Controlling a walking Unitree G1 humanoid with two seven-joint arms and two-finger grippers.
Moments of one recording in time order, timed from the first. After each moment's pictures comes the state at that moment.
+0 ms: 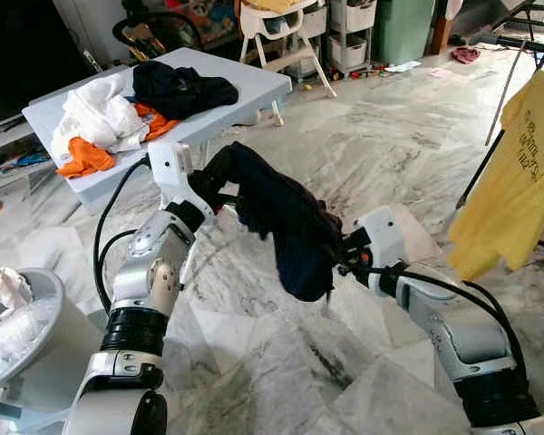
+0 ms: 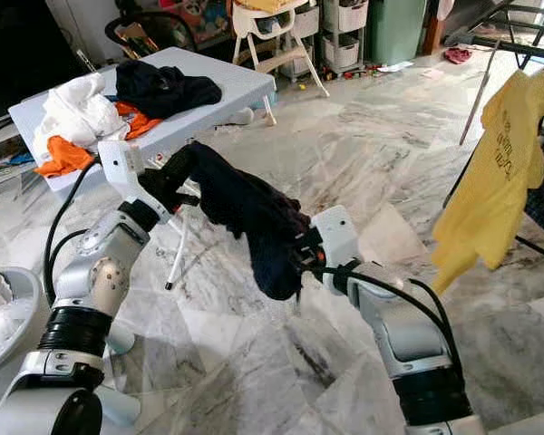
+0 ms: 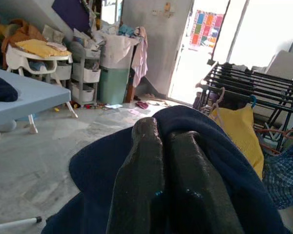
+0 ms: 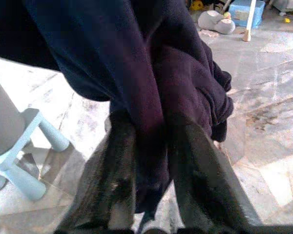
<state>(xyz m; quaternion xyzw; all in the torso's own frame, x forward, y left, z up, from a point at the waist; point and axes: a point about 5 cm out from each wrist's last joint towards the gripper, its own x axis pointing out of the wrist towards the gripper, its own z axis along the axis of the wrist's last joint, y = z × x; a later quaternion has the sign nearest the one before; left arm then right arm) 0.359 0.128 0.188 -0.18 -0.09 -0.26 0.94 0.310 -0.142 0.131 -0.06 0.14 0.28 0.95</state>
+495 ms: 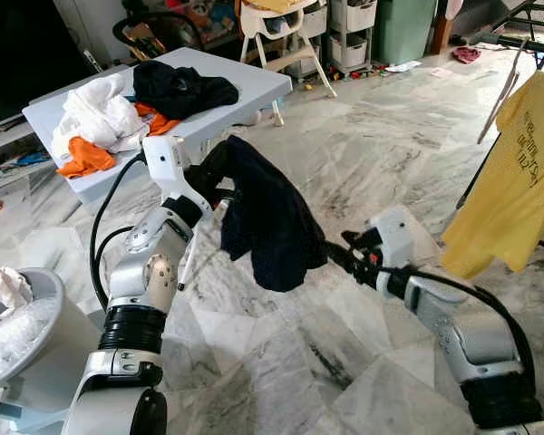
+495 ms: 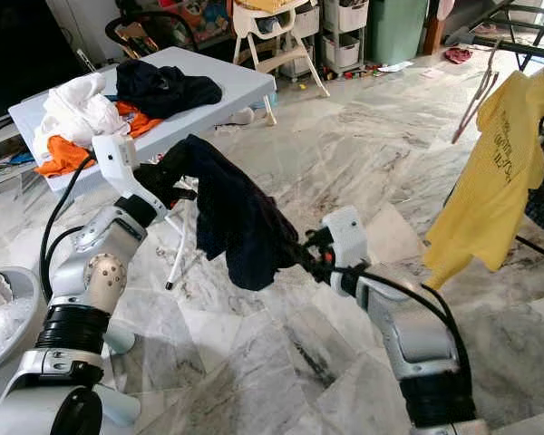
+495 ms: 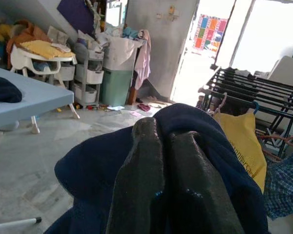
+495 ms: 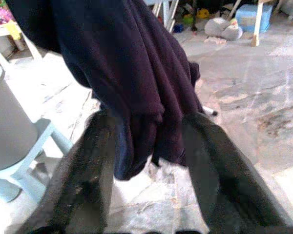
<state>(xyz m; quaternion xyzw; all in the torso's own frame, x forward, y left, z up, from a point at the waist) 0.360 0.130 0.194 -0.19 -0.09 -0.26 0.94 0.305 -0.152 0.123 -0.02 0.13 0.30 0.94</state>
